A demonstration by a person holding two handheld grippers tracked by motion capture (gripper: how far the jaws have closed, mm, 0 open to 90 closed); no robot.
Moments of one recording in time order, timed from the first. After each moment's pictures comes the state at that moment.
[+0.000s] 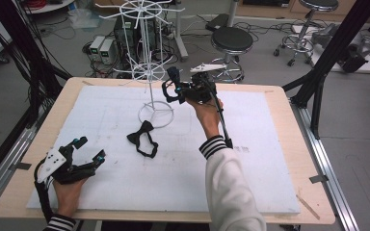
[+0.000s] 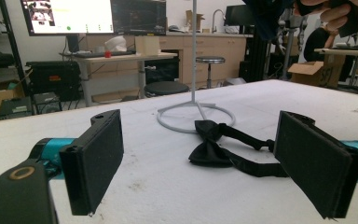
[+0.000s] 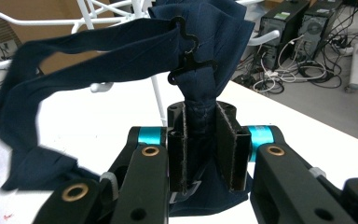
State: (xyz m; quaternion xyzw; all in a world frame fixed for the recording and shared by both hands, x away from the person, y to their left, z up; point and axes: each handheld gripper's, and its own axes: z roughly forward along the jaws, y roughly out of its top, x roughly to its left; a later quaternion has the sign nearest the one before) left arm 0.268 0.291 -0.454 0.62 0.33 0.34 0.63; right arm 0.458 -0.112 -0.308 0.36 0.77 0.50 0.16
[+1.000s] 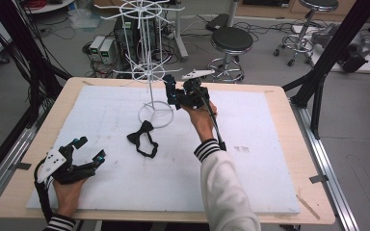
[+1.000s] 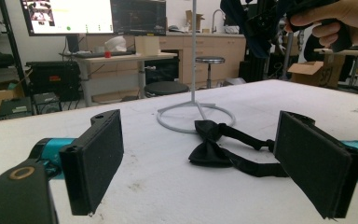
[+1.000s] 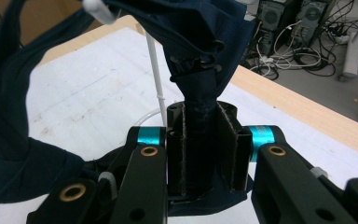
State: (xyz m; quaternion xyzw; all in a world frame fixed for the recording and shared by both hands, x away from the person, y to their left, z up) left arm 0.268 0.292 -0.454 0.62 0.33 0.34 0.63; right arm 0.459 -0.094 -0.330 0.35 0.79 0.47 0.16
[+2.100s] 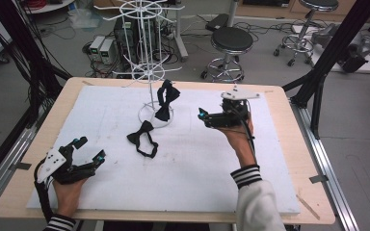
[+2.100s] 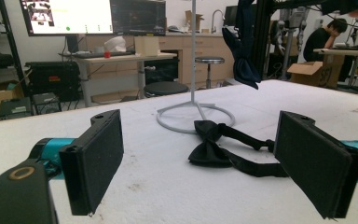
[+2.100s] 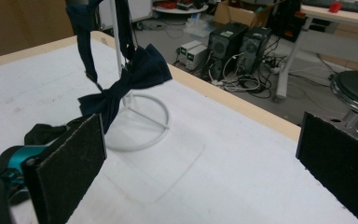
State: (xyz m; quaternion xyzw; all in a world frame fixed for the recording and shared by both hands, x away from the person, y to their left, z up) left arm 0.267 0.291 -0.454 0.62 0.33 0.34 0.63; right arm 0.375 -0.190 -0.320 0.36 0.75 0.49 0.28
